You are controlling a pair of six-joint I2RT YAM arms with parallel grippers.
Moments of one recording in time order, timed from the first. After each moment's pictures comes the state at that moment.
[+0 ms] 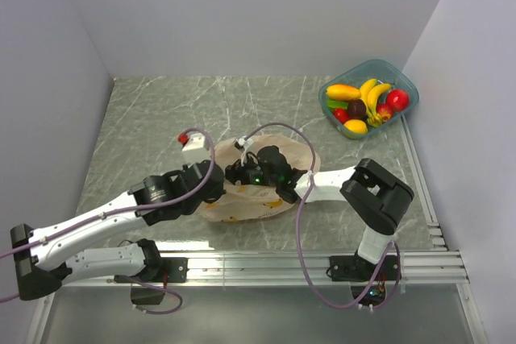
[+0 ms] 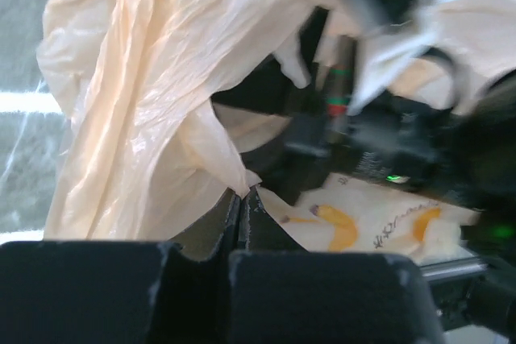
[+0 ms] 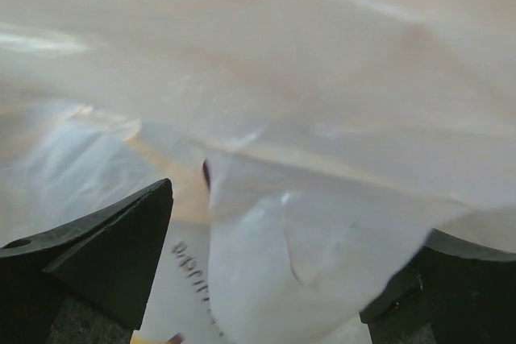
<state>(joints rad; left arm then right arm) -1.07 1.00 0.98 -0.73 -0.61 -0.96 0.89 1.75 0.80 0.61 -0.35 0.40</state>
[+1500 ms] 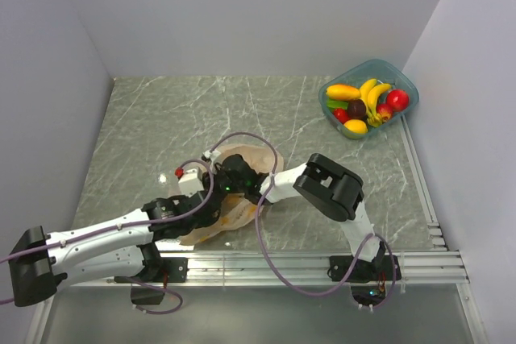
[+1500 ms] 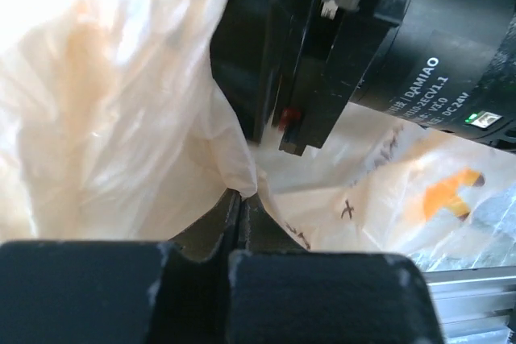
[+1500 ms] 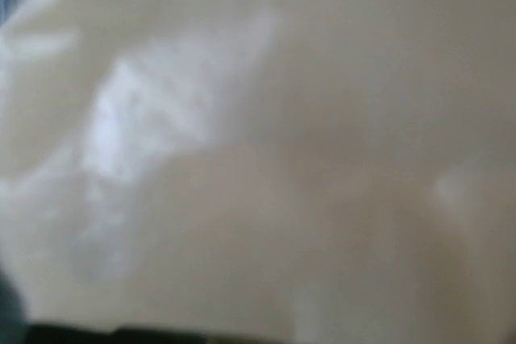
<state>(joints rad) -1.06 0.92 0.54 -0.64 -0.49 -1.19 1.01 2.10 1.11 0.57 -0.35 0.41</state>
